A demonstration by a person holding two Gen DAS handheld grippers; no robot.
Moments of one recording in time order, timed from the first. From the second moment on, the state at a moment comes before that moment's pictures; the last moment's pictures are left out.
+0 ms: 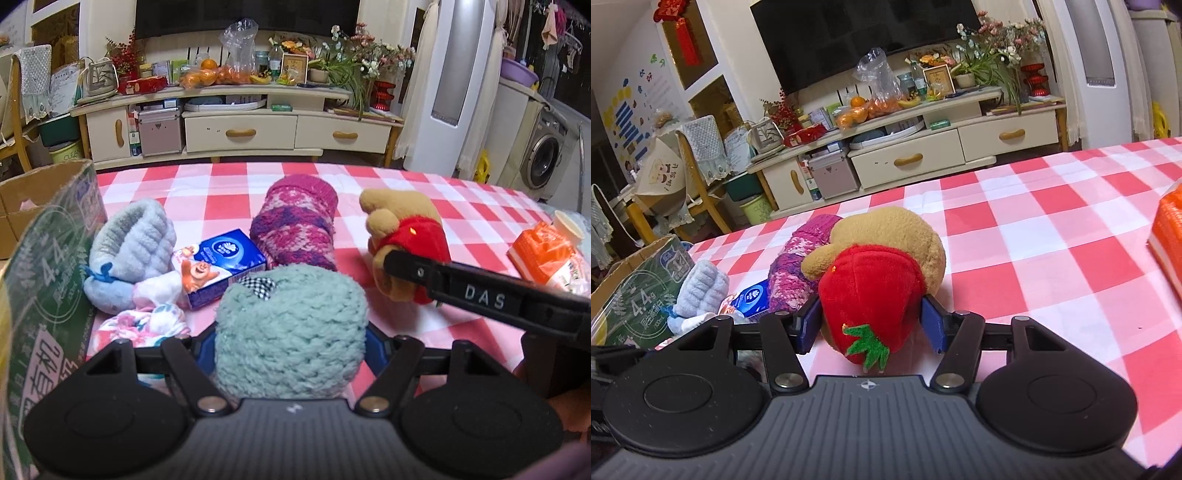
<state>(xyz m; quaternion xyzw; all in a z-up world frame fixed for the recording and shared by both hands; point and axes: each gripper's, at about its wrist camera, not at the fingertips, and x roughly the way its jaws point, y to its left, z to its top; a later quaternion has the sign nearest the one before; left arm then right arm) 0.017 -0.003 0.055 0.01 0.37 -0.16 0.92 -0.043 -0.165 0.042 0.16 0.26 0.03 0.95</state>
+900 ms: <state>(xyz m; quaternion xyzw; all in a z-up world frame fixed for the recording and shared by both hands) -0.007 0.060 0.105 -0.07 0.29 -0.16 0.94 -0.056 -0.121 0.060 0.08 0.21 0.04 0.97</state>
